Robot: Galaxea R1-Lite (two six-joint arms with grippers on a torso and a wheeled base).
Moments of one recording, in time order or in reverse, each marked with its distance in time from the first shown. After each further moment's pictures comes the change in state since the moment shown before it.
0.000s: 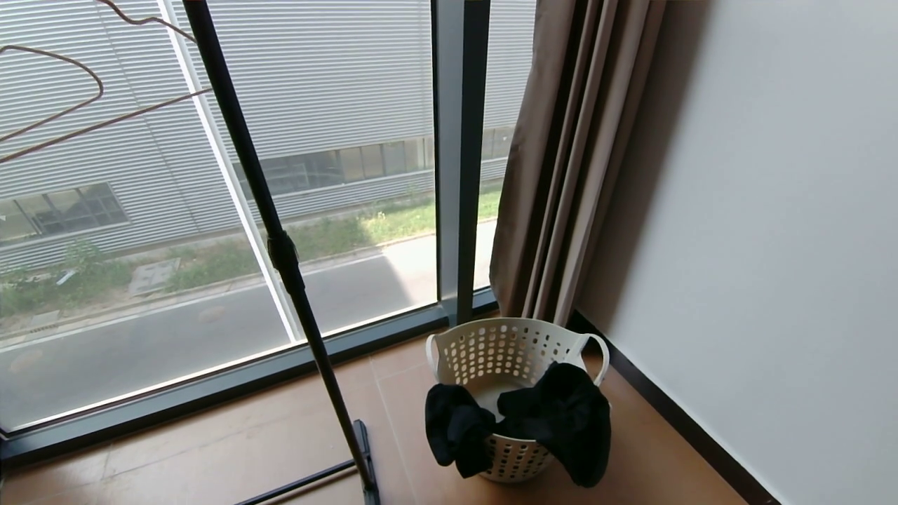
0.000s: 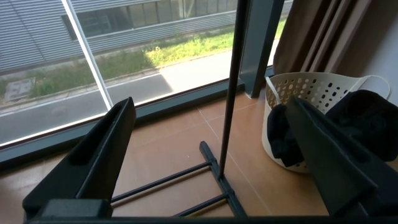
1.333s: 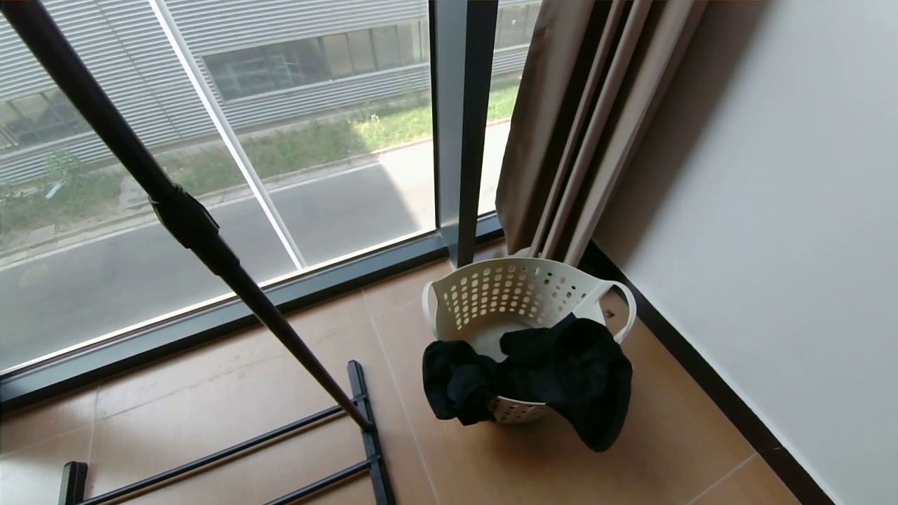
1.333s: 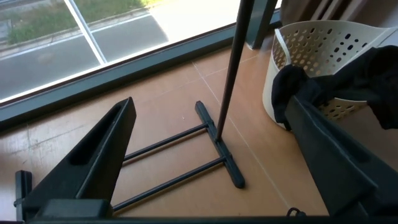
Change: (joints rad) left arm -0.001 0.000 -0.001 0.001 -0.026 0.001; right arm 0.000 0.000 0.000 0.000 -0.001 -0.003
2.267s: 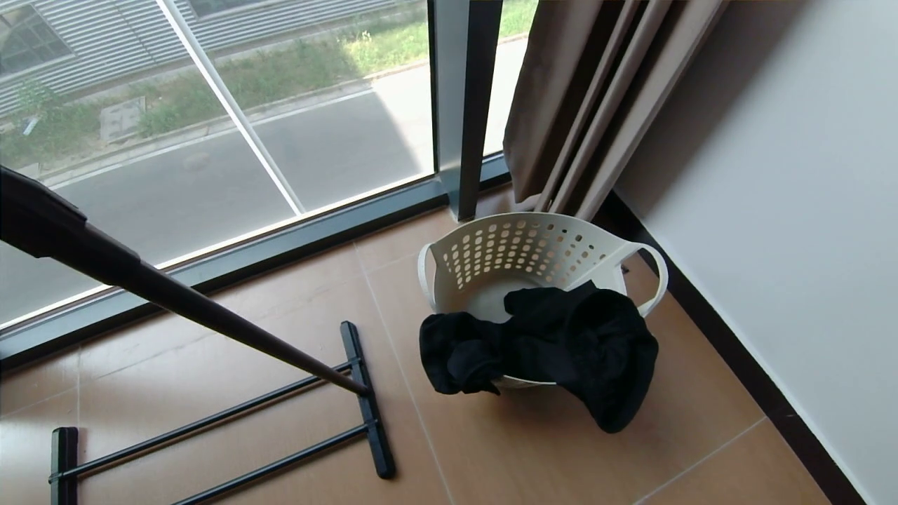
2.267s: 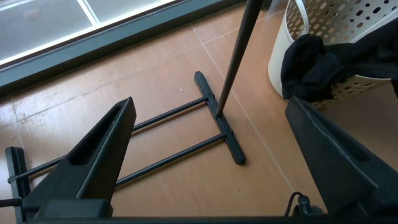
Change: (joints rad) left arm -0.001 0.000 0.000 0.000 0.000 0.000; right arm 0.000 0.000 0.000 0.011 0.007 -0.006
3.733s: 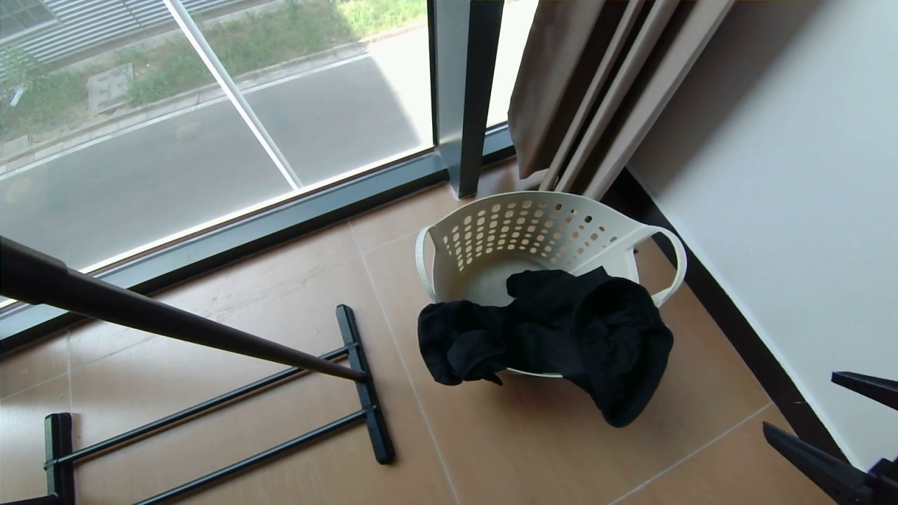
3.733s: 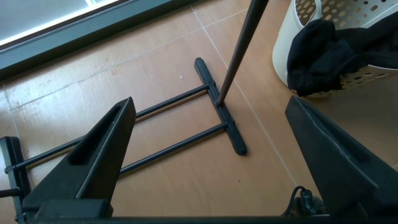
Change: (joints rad) left arm 0.003 -0.001 0.000 0.000 0.000 0.000; right arm 0.156 0.934 -0.325 -0.210 0.063 -0.273
